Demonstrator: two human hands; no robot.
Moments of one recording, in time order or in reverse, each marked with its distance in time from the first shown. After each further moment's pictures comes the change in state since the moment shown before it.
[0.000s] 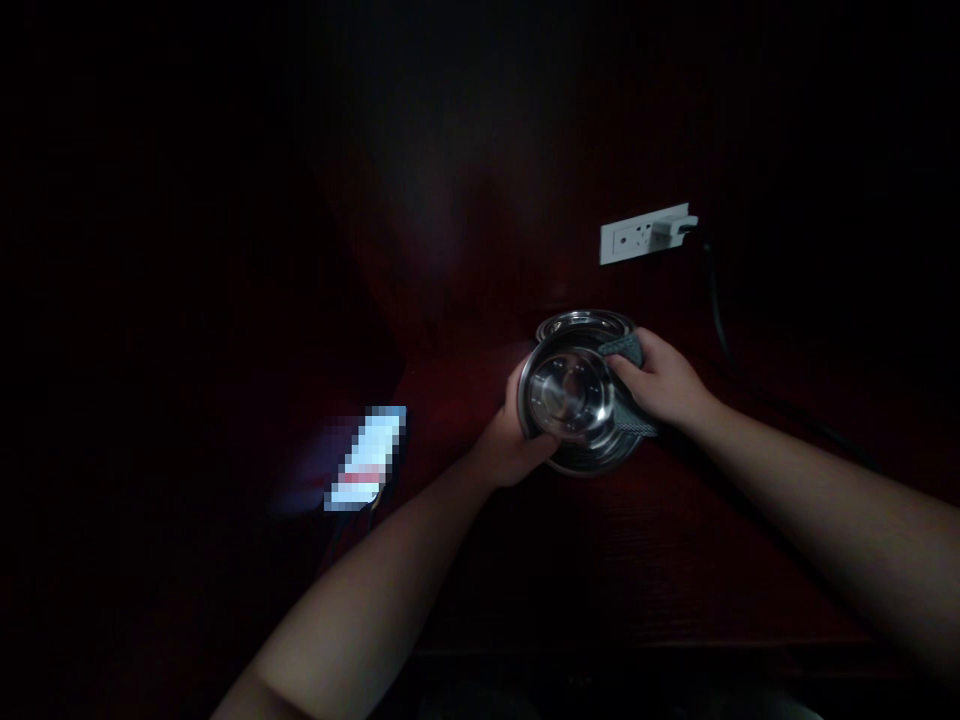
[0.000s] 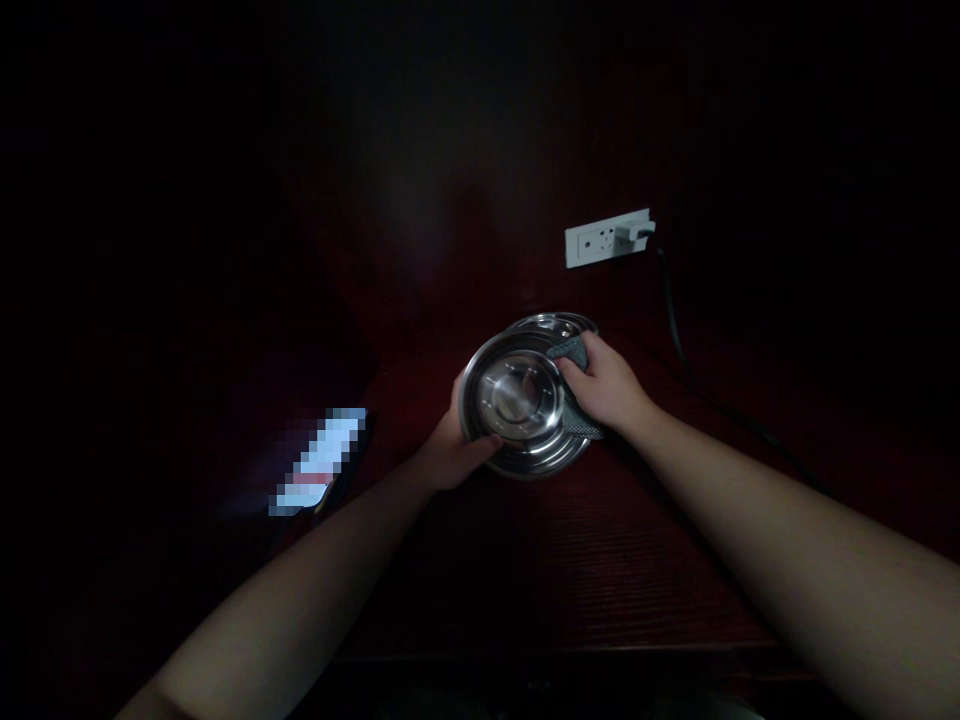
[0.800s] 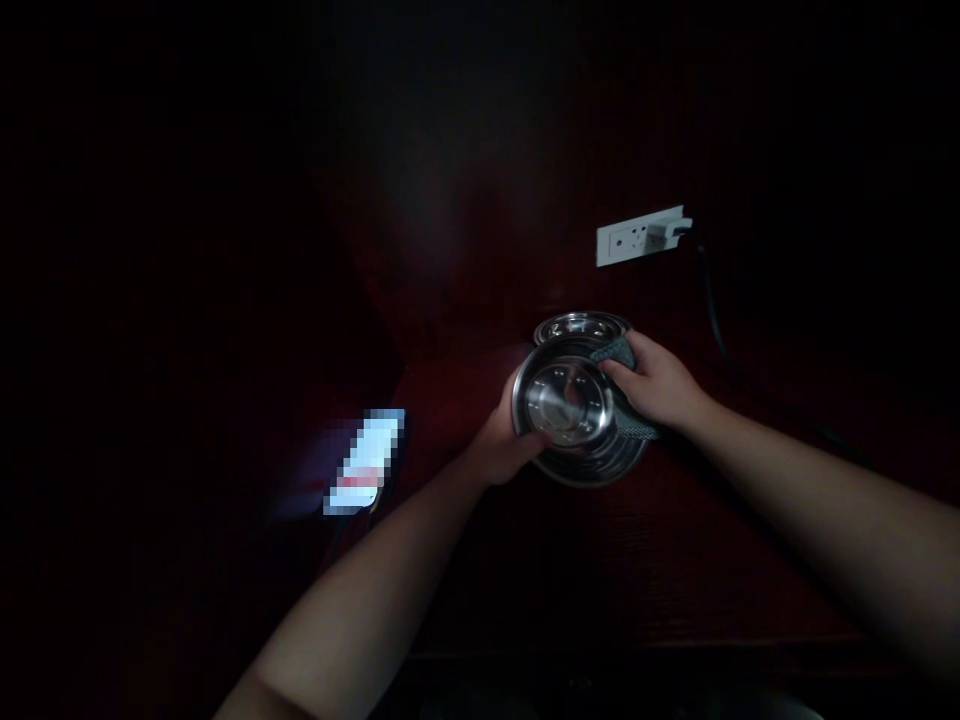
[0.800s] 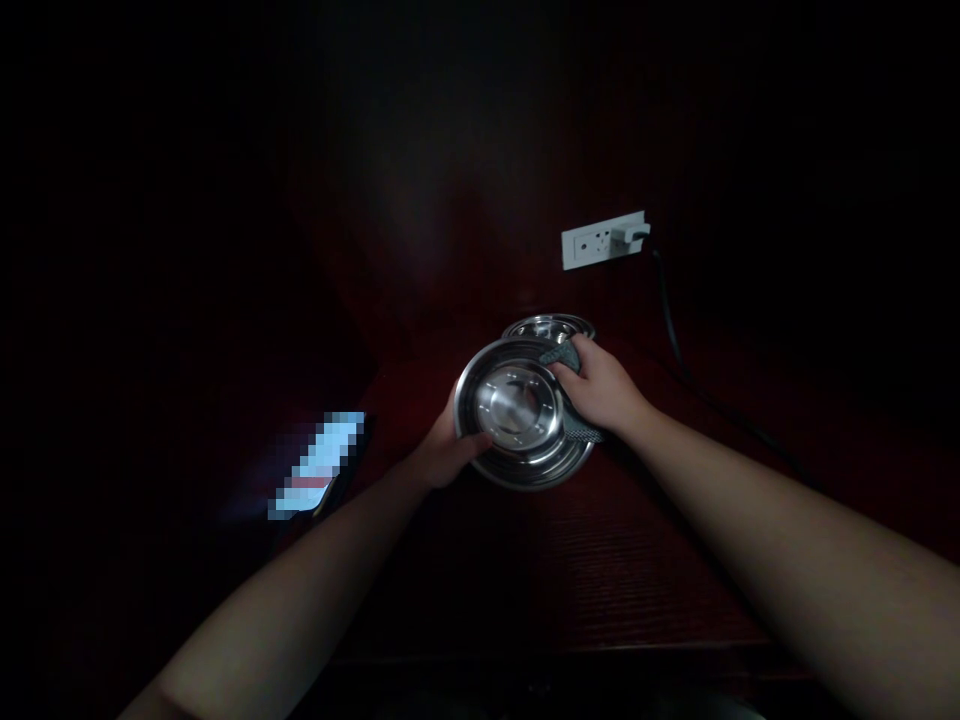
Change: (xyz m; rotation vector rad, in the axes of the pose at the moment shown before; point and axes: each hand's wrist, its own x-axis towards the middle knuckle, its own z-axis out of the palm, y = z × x) left_hand 0.001 -0.003 -0.004 -0.156 -0.015 -0.023; right_hand -0.001 -0.010 -0.003 -0.080 -0.054 0.021
